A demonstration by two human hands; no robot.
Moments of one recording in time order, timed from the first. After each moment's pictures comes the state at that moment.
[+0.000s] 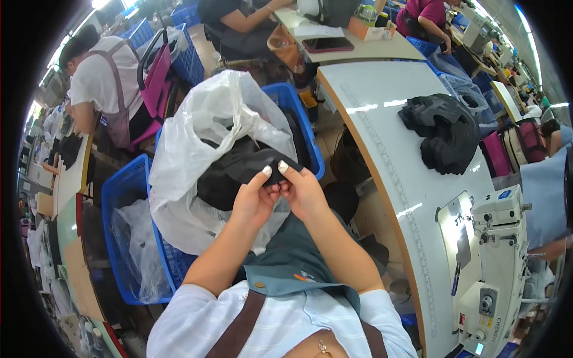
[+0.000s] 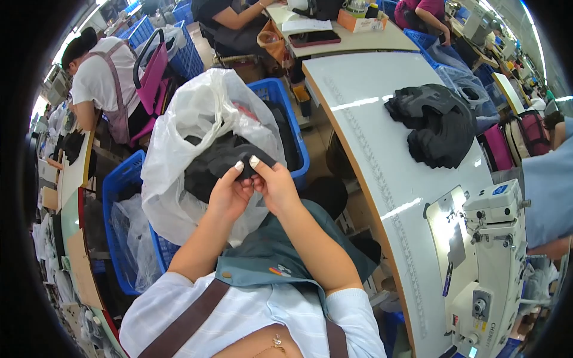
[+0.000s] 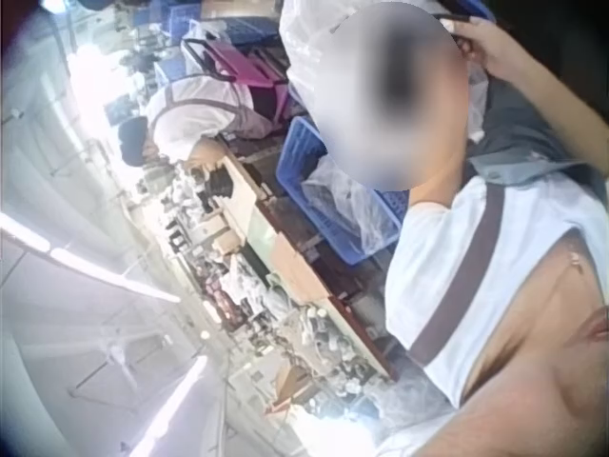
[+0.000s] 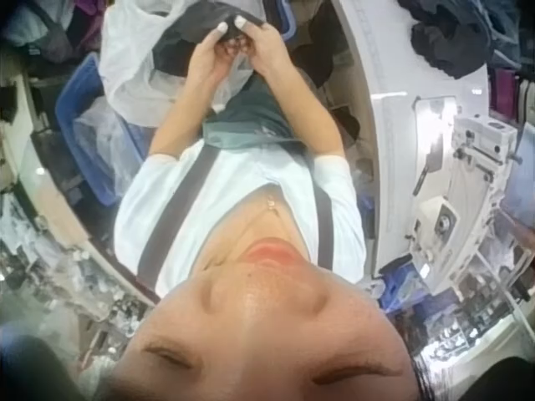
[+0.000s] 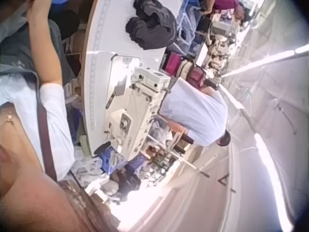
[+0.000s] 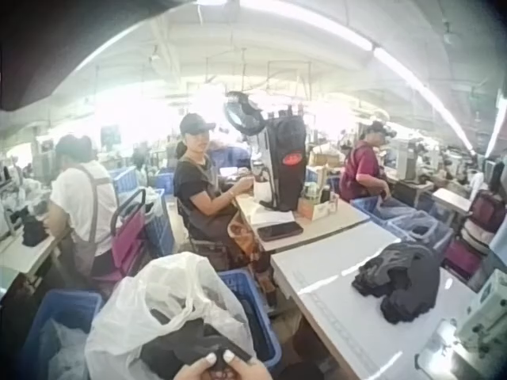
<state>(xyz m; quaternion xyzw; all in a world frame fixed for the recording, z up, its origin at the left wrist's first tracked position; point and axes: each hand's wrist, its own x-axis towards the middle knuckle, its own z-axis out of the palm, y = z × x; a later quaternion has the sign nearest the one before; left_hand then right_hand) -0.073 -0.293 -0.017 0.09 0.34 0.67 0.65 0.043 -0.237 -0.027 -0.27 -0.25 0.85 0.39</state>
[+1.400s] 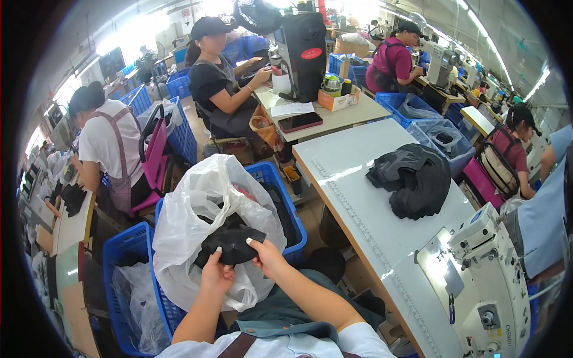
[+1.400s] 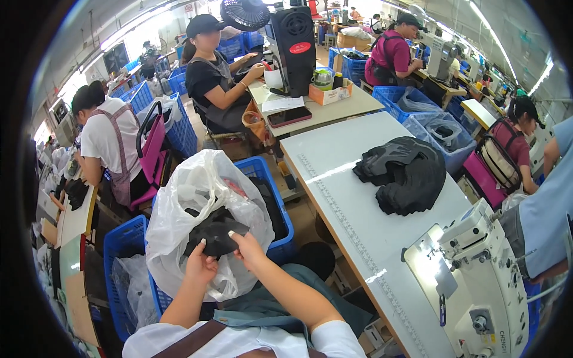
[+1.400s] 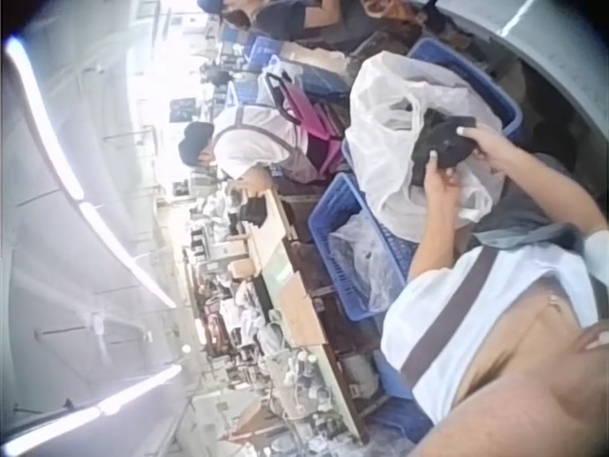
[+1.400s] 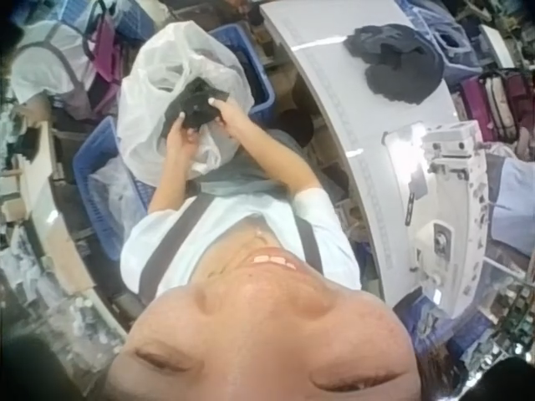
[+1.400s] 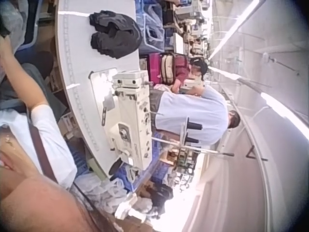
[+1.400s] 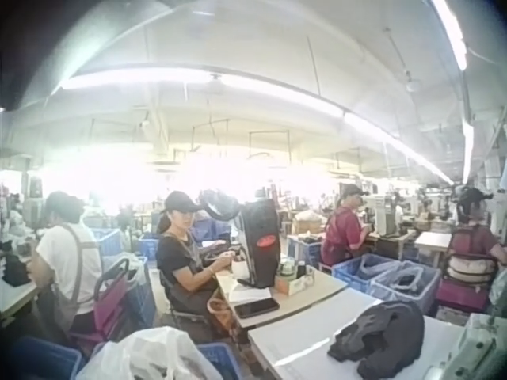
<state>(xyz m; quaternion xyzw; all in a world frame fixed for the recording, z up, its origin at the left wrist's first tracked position) -0.146 -0.341 -0.045 -0.02 0.41 0.68 0.61 -0.001 -0.246 -0.056 -0.33 -0.25 0.86 0.30</state>
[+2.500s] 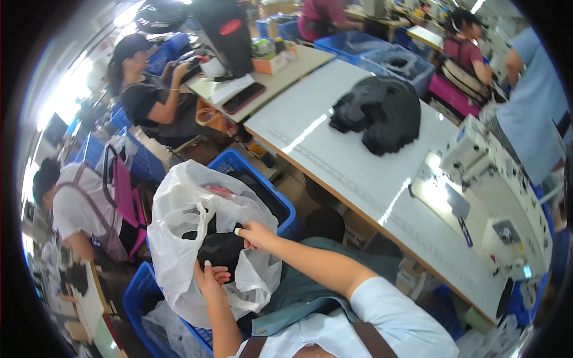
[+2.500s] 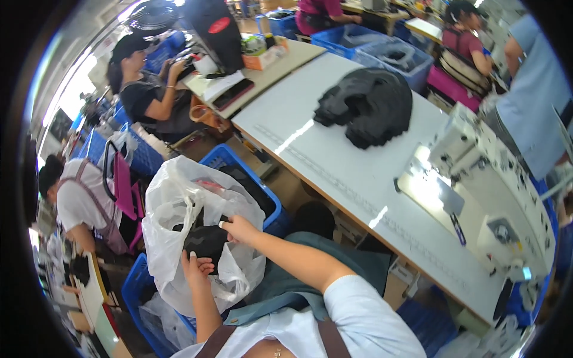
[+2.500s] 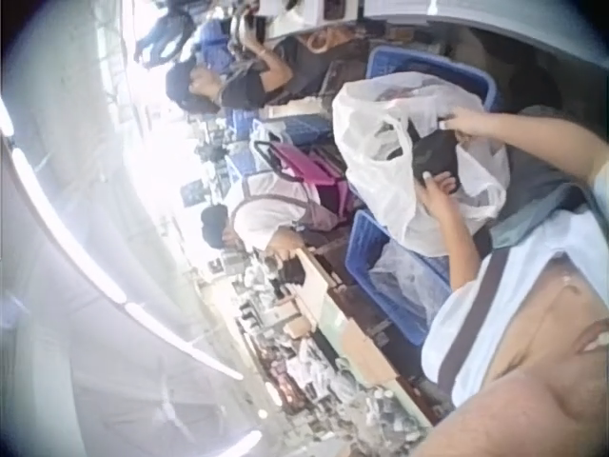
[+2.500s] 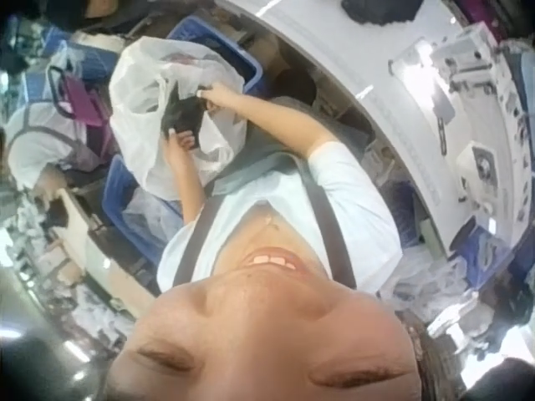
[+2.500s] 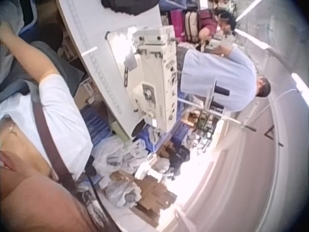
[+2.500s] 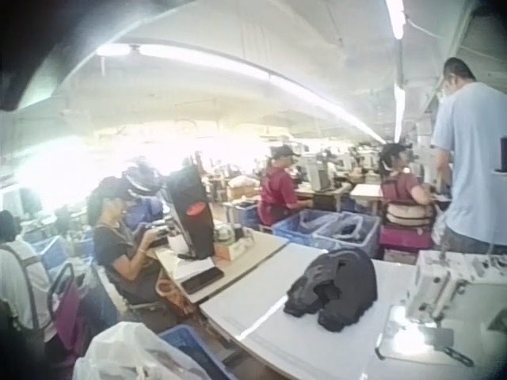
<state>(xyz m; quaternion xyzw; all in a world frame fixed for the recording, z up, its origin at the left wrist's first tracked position) -0.165 -0.345 -0.049 0.20 0.67 0.60 0.38 -0.016 -0.212 -0.101 -0.42 -0.47 0.73 0.26</state>
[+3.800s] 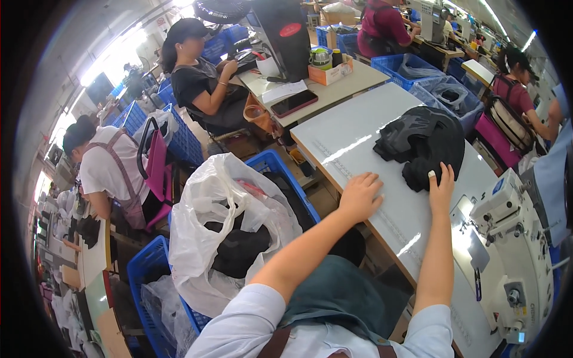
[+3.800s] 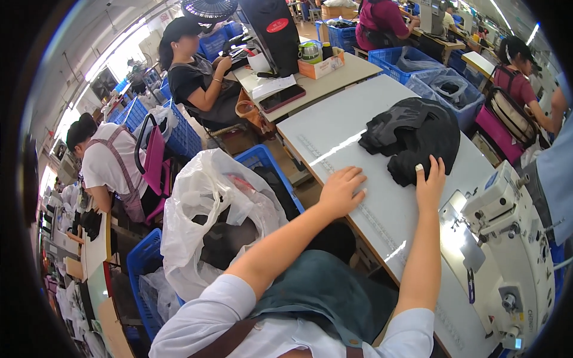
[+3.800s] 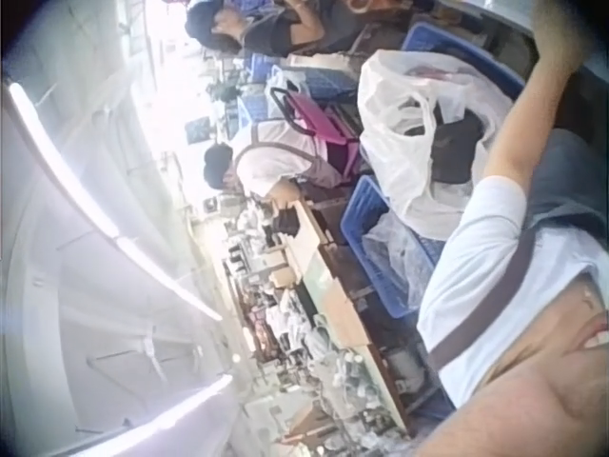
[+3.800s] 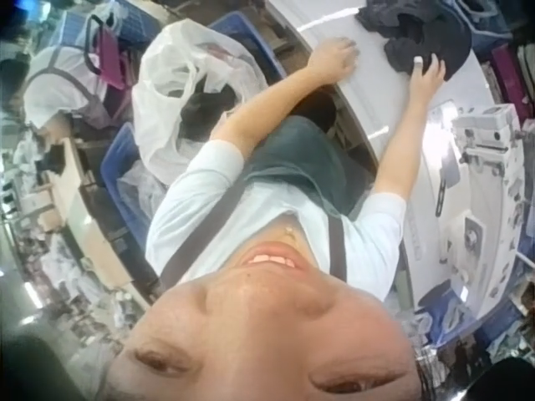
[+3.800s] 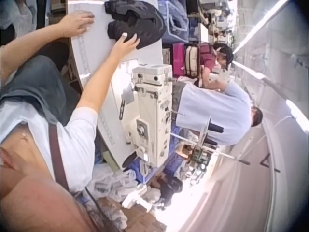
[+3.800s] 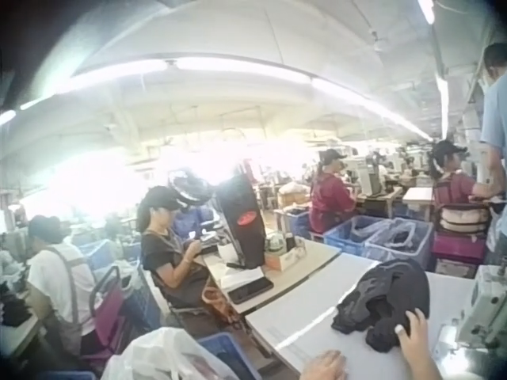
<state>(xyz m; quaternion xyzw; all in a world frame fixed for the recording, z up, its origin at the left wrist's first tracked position) 0.118 -0.120 -0.044 0.84 0.39 0.37 0.05 0.386 -0.114 -0.051 -0.68 -0.57 -0.03 0.45</state>
